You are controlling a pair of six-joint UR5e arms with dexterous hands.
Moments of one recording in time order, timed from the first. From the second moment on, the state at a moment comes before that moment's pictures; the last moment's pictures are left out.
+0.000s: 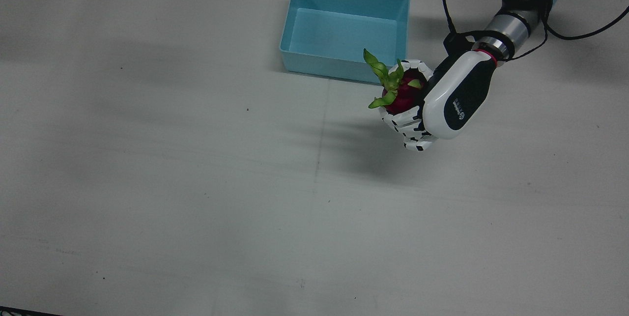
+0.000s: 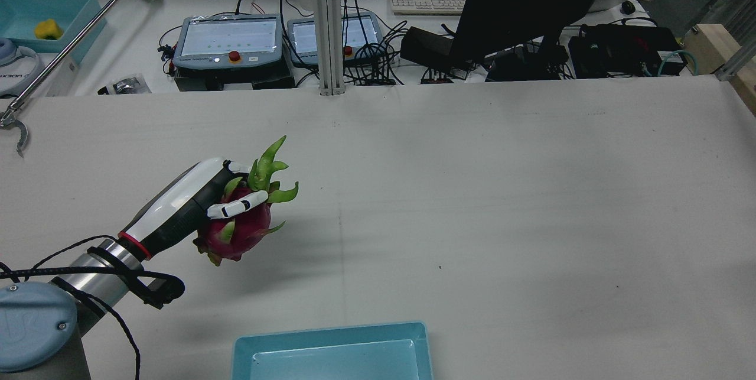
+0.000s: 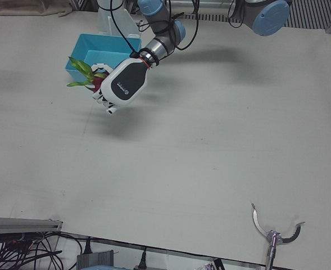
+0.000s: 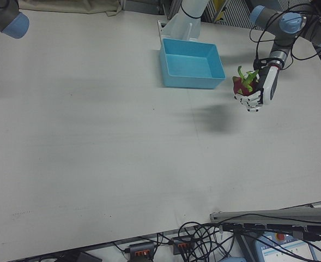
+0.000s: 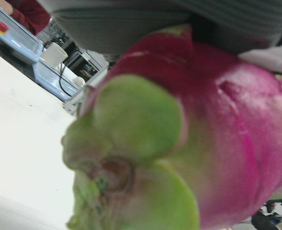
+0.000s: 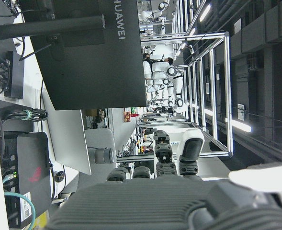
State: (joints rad) left arm -0.49 -1.99 -2.05 0.55 1.06 1.03; right arm 1.50 -1.55 1.57 -3.25 -1.45 0.11
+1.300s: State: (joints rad) left arm -0.30 -2.09 -2.11 0.52 1.40 1.02; right arm 1.50 -1.55 1.57 -3.25 -1.45 0.11
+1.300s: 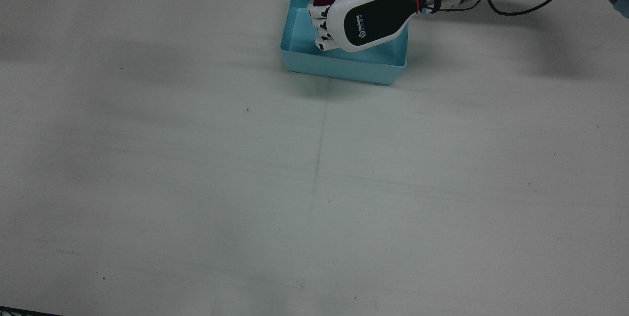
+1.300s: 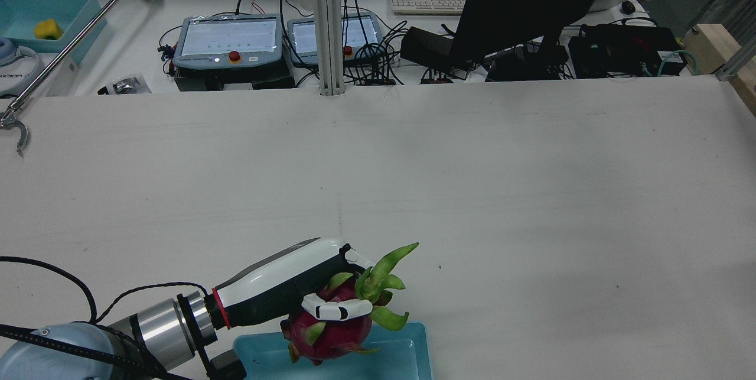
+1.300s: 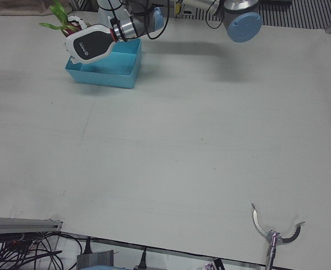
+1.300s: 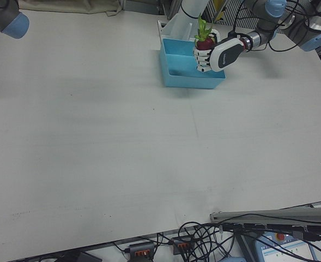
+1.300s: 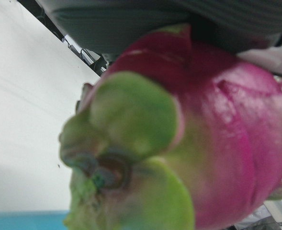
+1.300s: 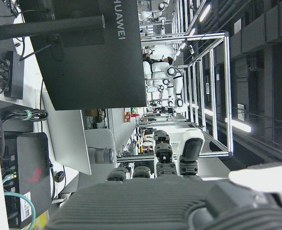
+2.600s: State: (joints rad) left arm -0.27 -2.09 -2.11 0.52 1.45 1.02; right arm 1.50 -1.55 1.57 -3.25 -1.45 0.11
